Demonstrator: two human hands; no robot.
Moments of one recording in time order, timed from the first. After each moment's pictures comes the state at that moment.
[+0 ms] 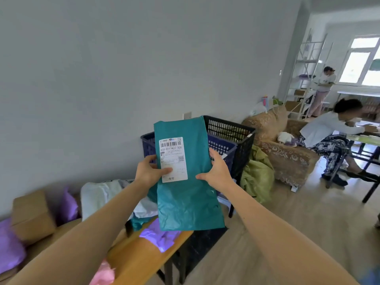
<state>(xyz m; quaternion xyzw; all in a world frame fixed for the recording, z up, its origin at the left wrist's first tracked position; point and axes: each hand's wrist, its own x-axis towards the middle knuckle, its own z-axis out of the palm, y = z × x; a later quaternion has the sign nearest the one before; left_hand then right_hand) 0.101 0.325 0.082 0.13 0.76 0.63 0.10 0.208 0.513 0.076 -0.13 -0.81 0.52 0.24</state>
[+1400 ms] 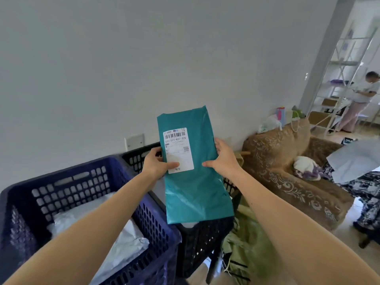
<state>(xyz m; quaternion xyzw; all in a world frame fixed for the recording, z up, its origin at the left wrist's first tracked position) -0.193 0.877 0.092 0.10 0.73 0.67 0.09 -0.108 1.072 0.111 -0.10 -0.83 0.50 0.21</state>
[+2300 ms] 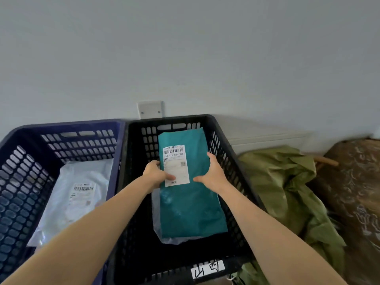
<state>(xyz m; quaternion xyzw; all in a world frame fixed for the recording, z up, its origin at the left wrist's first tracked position) -0.310 0.961 -0.035 -0.25 0.76 0.59 0.11 -0.325 1.154 -0.046 0.02 -0.84 0.53 -0.09</state>
